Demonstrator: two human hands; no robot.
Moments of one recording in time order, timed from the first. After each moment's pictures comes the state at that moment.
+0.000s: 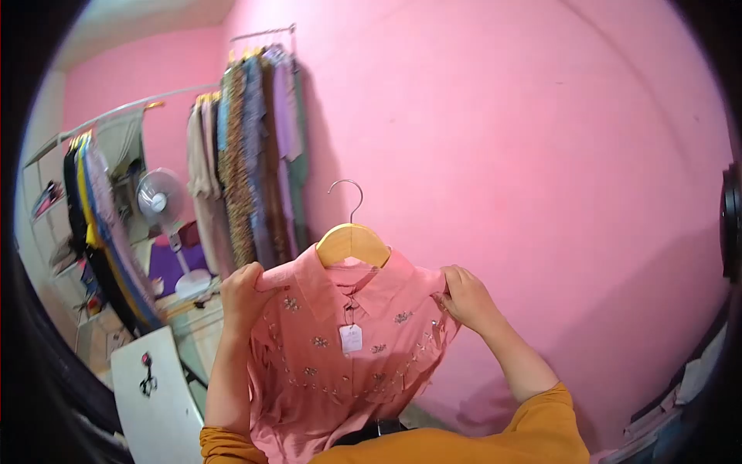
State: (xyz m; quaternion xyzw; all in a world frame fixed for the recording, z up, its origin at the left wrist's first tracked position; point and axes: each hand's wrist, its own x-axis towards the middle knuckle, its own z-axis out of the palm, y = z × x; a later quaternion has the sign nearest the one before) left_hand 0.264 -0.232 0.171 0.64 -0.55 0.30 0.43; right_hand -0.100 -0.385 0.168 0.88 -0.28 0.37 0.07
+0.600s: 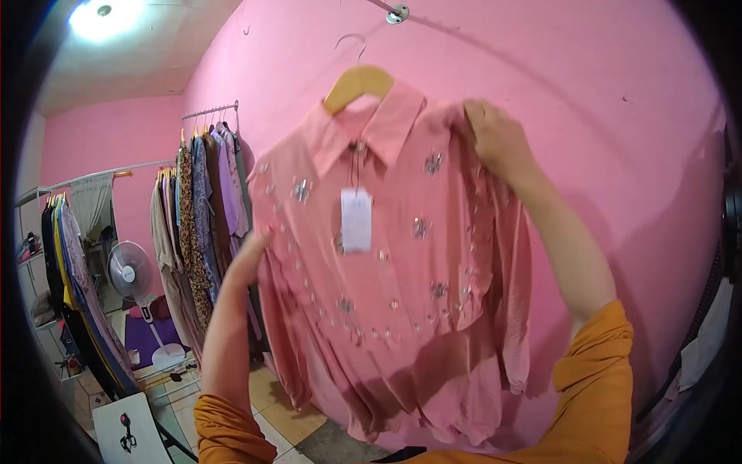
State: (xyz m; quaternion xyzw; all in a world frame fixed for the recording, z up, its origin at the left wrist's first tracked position) left_hand 0.201 -0.407 0.305 0.24 -0.61 -0.37 0.66; right_hand -0.242 -0.412 0.471 0.64 -0.27 0.50 0.52
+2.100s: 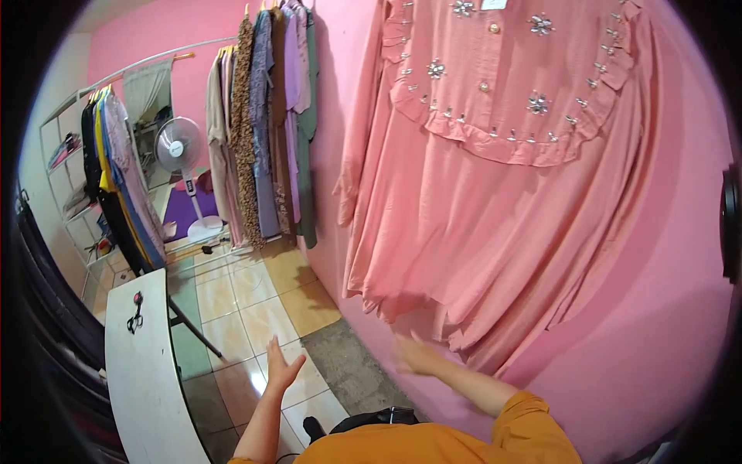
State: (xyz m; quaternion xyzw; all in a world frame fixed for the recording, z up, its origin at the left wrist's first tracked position) left_hand 0.149 -0.224 -0.148 0.80 -0.38 -0.09 0.46; right_hand -0.162 -0.477 -0.136 1.00 -0.03 0.06 0.07
